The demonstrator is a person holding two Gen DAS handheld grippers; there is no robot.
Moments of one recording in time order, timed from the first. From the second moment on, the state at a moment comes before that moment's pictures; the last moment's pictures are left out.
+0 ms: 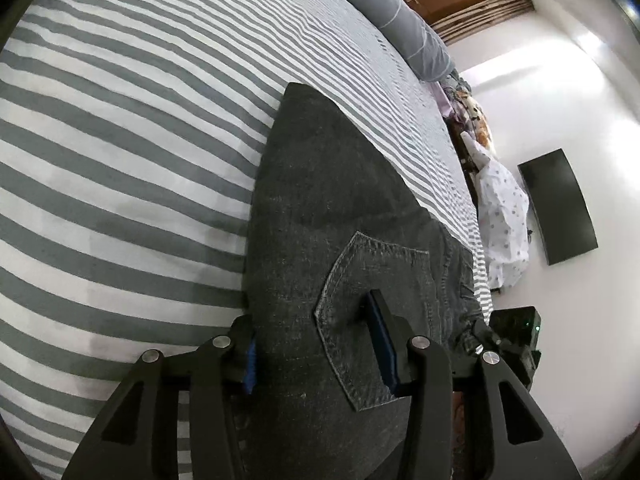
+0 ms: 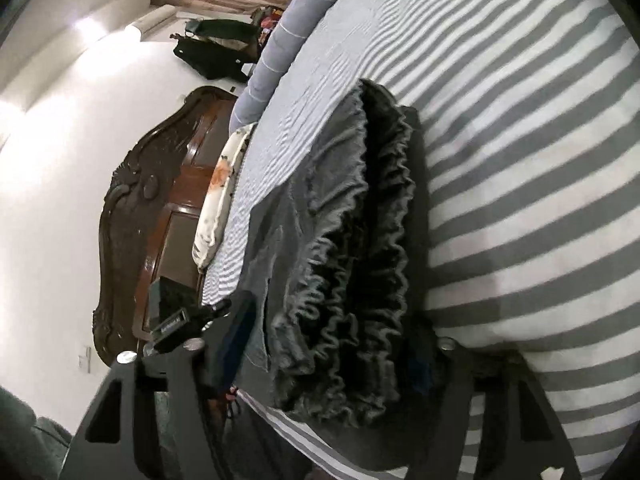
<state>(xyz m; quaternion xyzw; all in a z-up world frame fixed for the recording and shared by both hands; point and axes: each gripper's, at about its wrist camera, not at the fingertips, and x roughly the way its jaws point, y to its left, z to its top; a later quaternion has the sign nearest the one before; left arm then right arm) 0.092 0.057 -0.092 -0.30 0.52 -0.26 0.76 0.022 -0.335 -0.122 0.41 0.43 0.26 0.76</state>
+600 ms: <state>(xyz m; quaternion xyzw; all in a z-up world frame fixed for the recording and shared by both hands) 0.068 0.016 -0.066 -0.15 0.48 -0.20 0.84 0.021 -0.322 -0.109 0.40 0.44 0.23 0.77</state>
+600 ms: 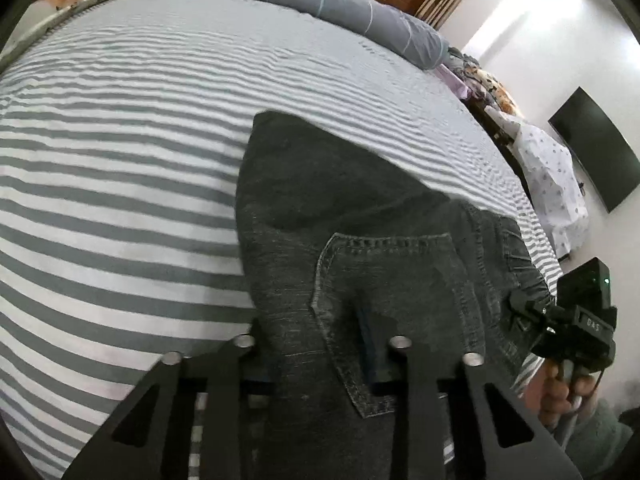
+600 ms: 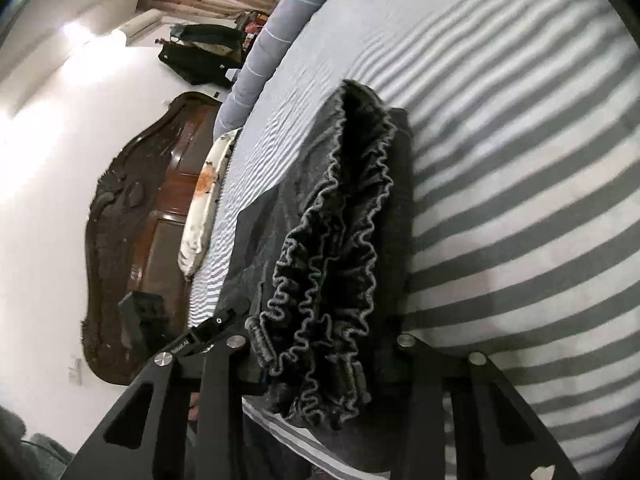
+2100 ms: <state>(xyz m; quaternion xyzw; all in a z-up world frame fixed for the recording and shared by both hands) 0.145 0.139 -0.011 -0.13 0.43 -0.11 0.89 0.176 -0.168 -0.047 0.28 0.48 0.28 0.78</state>
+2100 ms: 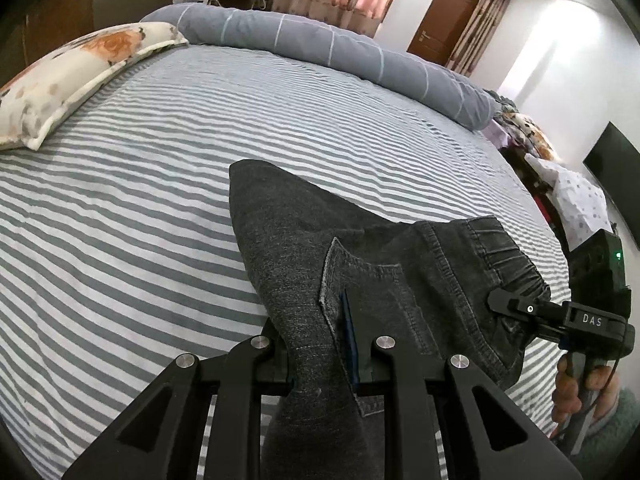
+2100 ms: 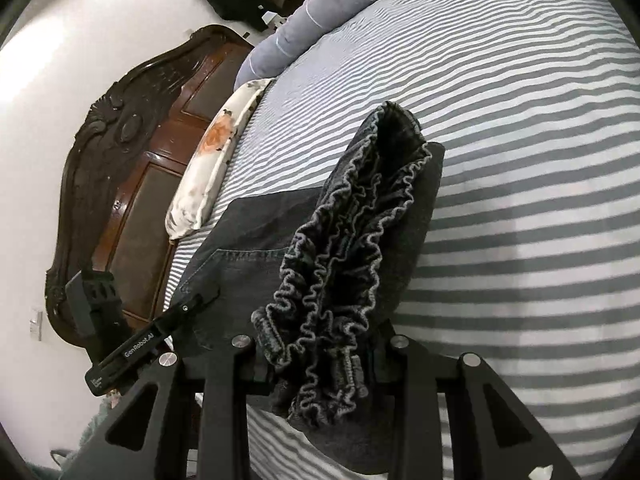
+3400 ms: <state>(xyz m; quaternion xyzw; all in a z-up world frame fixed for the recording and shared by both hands) 0.082 0.126 -0.022 -0.01 0.43 0.03 0.90 0.115 -0.139 -0.023 0.05 0.45 0.08 0.89</state>
